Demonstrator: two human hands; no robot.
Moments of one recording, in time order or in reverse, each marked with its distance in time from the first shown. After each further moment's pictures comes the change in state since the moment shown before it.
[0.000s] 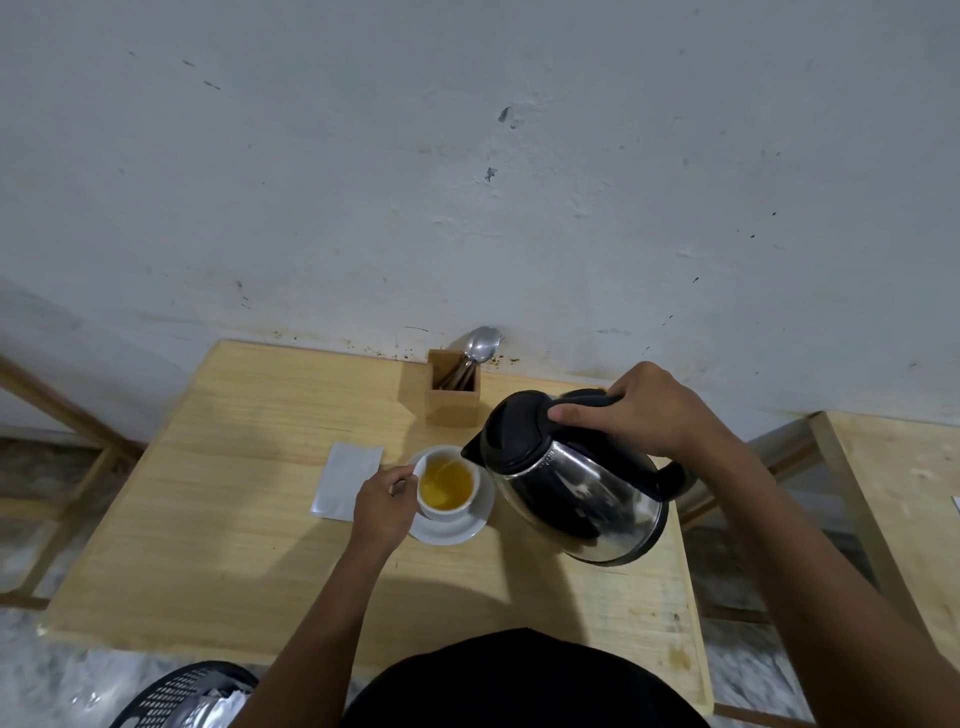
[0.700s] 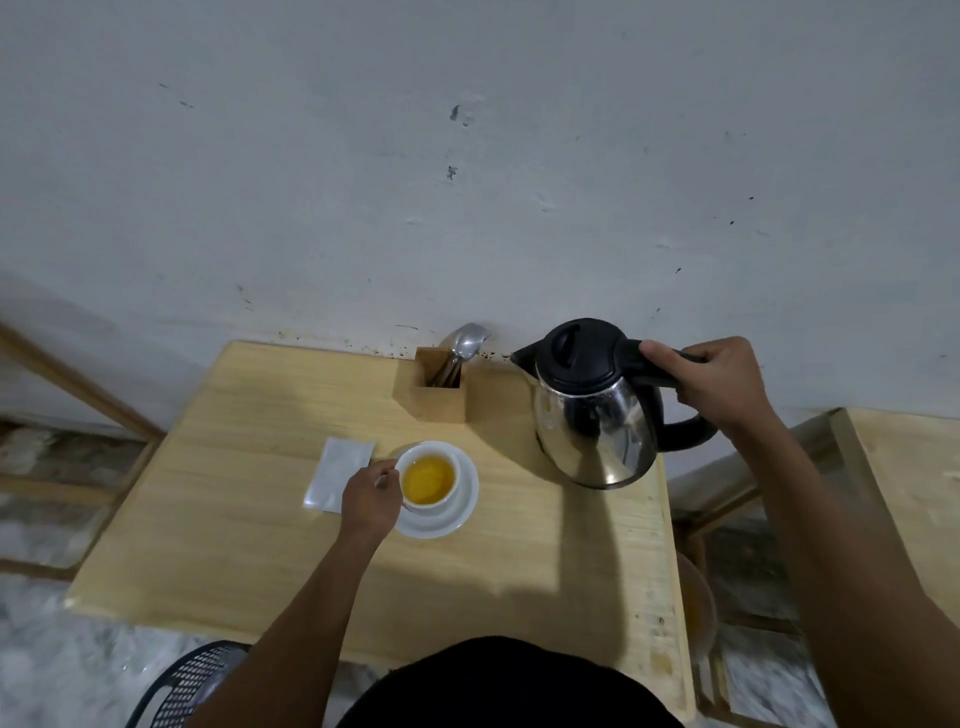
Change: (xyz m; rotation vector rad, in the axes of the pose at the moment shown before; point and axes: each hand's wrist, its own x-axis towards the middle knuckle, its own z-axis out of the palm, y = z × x) left_hand -0.005 0.011 0.016 0.123 0.148 -0.035; right_hand 0.039 0.115 -0.029 0.531 0.374 -0.125
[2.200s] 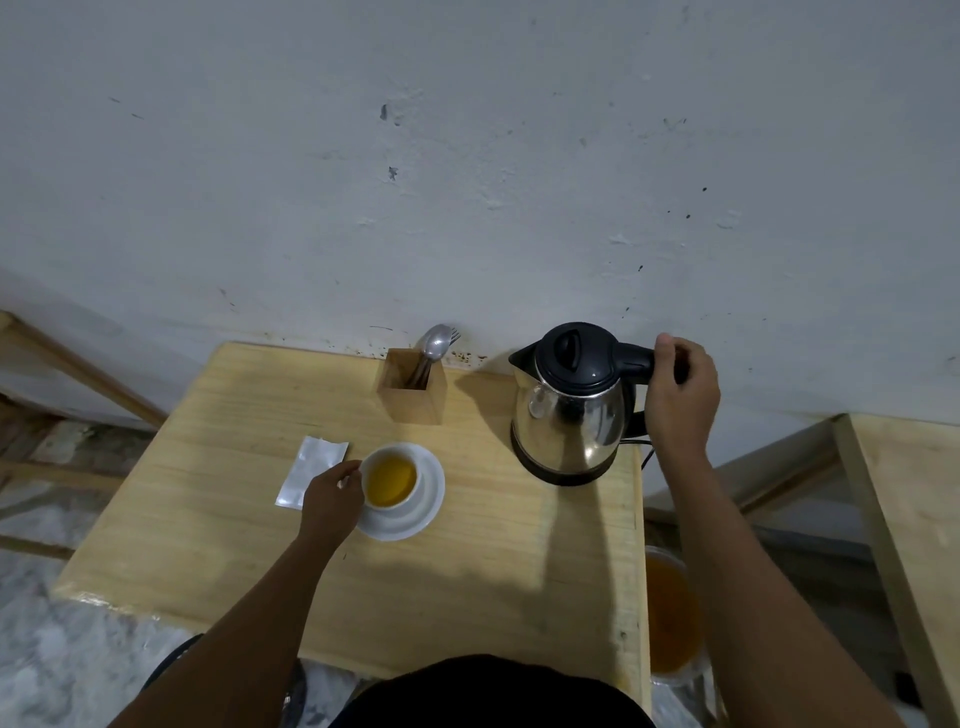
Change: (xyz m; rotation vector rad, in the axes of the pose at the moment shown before) left_hand -0.001 -0.001 0.009 0.065 0.063 -0.030; right_hand 0.016 0.068 0.022 0.172 0.407 0.109
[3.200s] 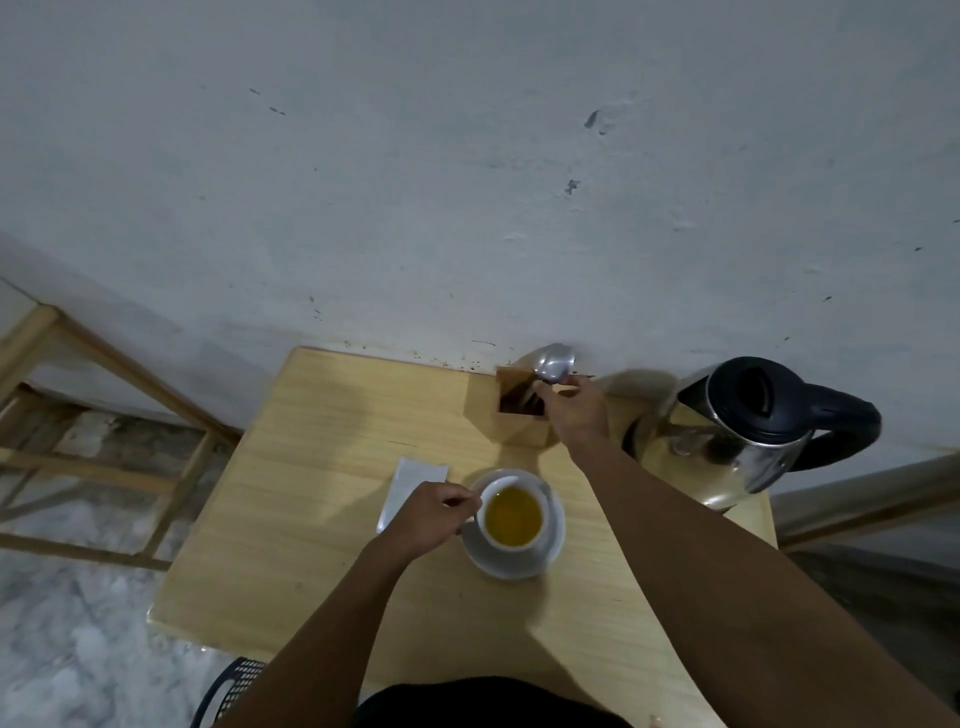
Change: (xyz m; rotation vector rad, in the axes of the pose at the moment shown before) left_hand 0.055 -0.005 -0.052 -0.020 -0.564 0.024; right_hand -0.083 -0.023 0.253 -0.194 -0.423 0.429
